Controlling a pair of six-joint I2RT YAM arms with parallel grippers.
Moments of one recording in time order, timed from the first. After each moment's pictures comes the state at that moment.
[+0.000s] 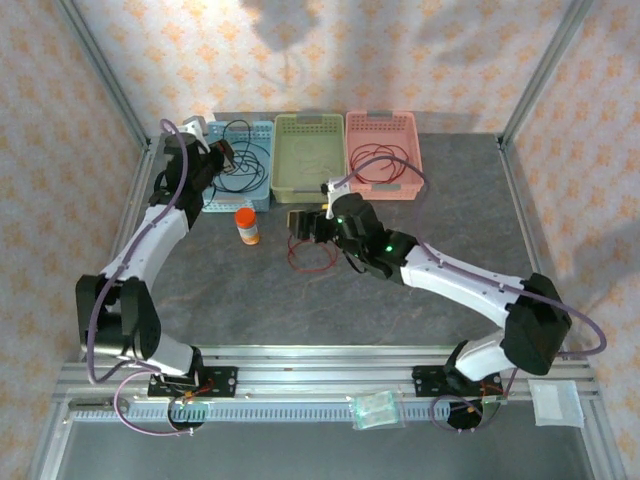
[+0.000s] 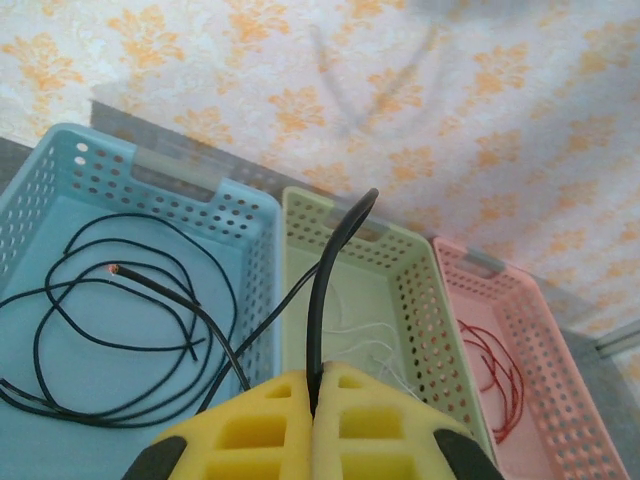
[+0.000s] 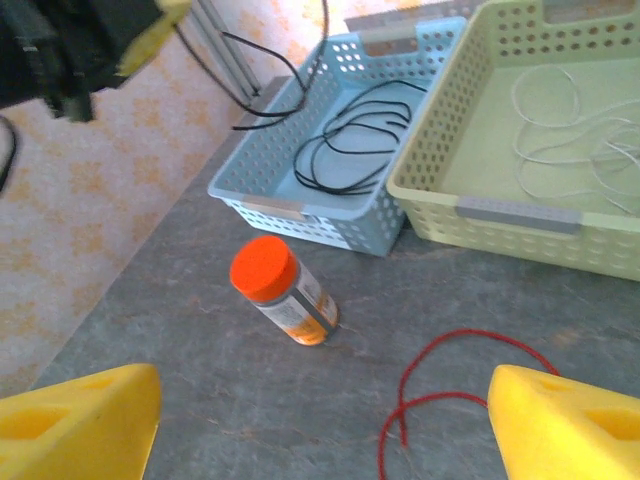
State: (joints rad) left arm -0.02 1.51 1.18 0.01 0.15 -0.52; right arm 0.88 1.44 1.08 -0.02 0.15 0.50
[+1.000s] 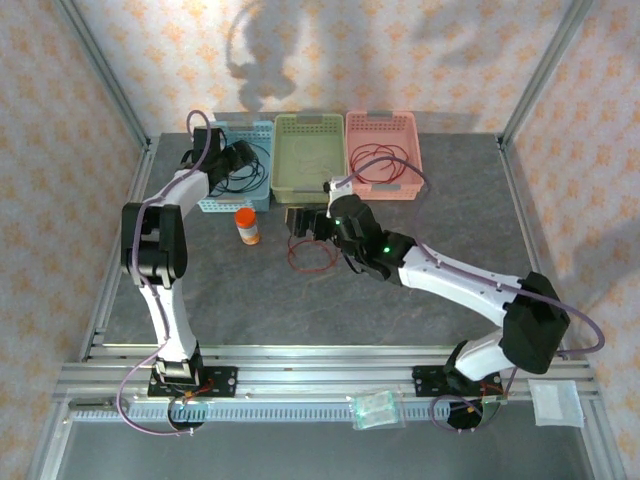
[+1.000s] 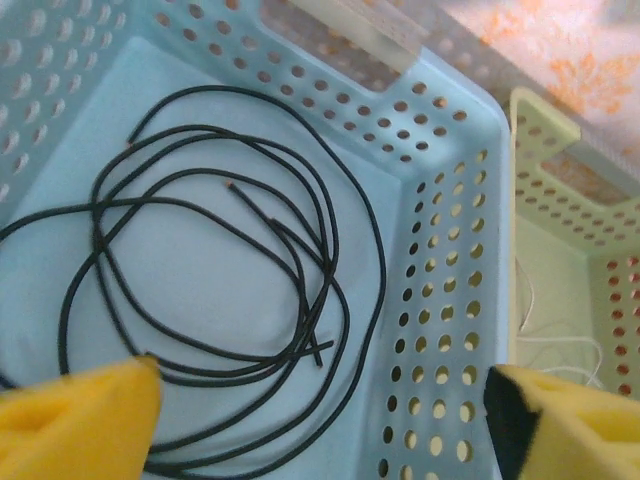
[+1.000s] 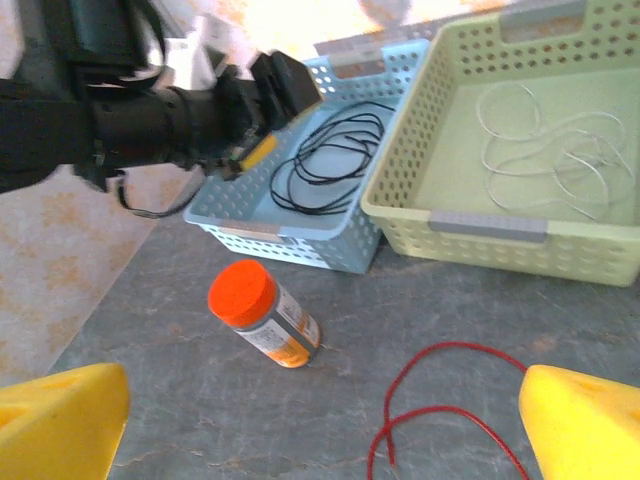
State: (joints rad) left arm 0.02 2.01 1.51 -0.15 0.08 -0.58; right arm 0.89 1.43 1.08 -0.04 0.25 0.54
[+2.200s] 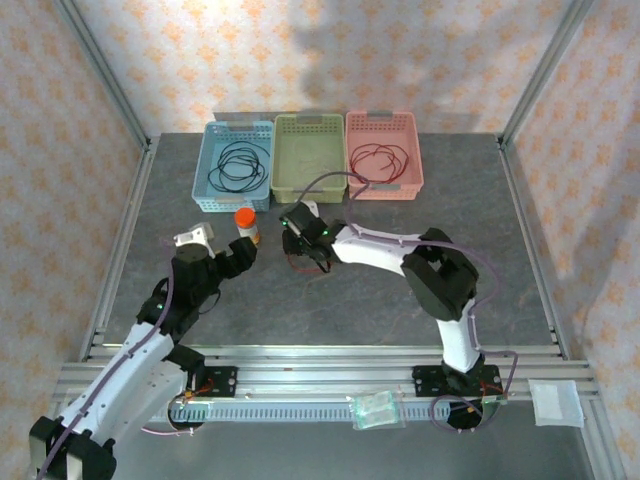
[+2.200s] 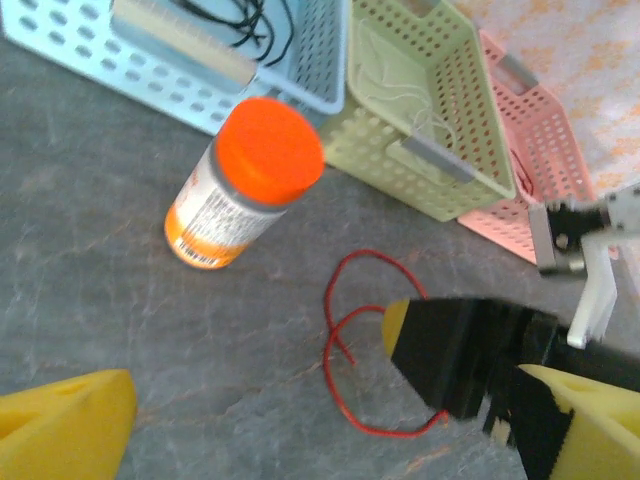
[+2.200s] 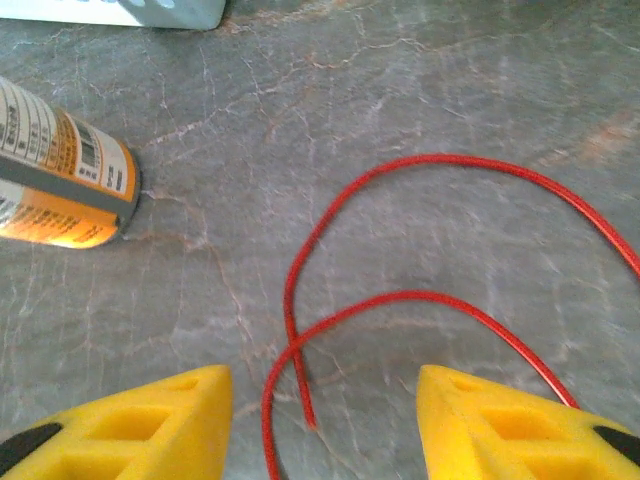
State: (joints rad) left arm -0.30 0.66 0.44 -0.27 -0.06 -0.75; right arm 0.89 2.01 1.43 -0.35 0.20 0.65
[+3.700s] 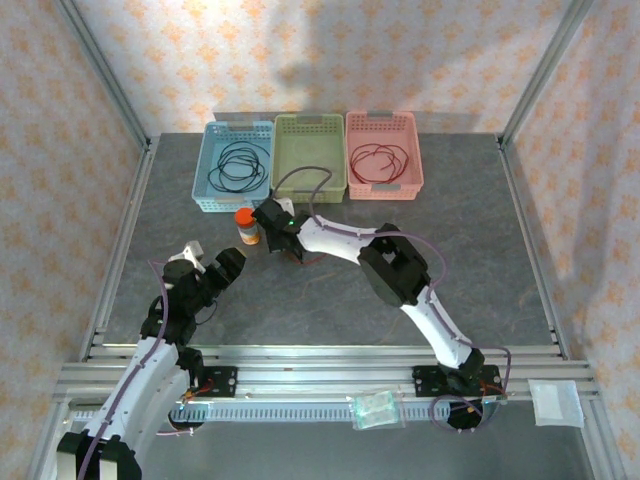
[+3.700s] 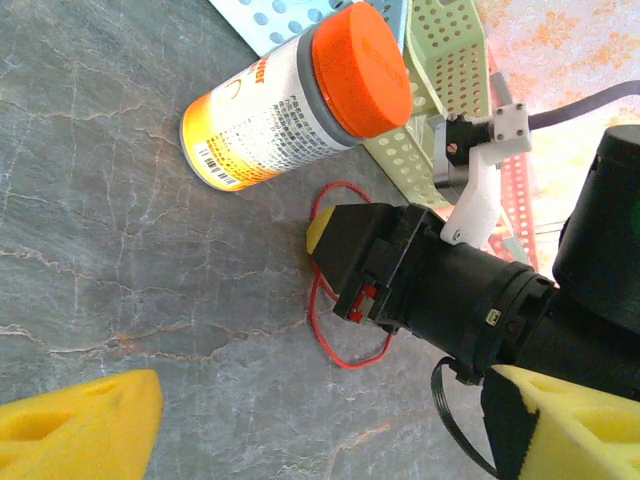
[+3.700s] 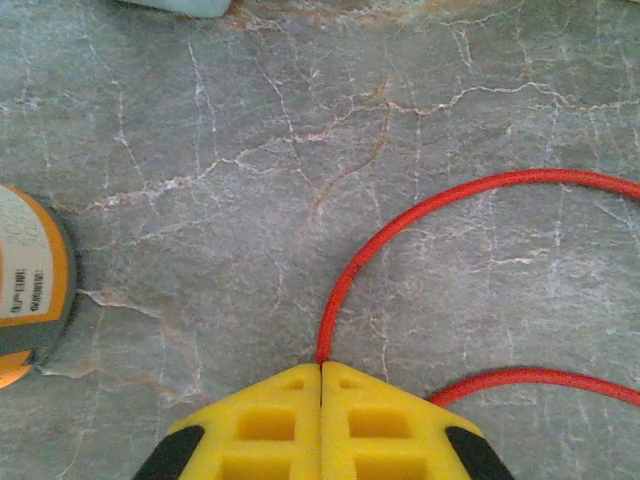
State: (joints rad) left arm -0.08 0.59 0.22 -0.09 0.26 -0.97; right arm 0.91 2.35 1.85 -0.55 0.29 0.58
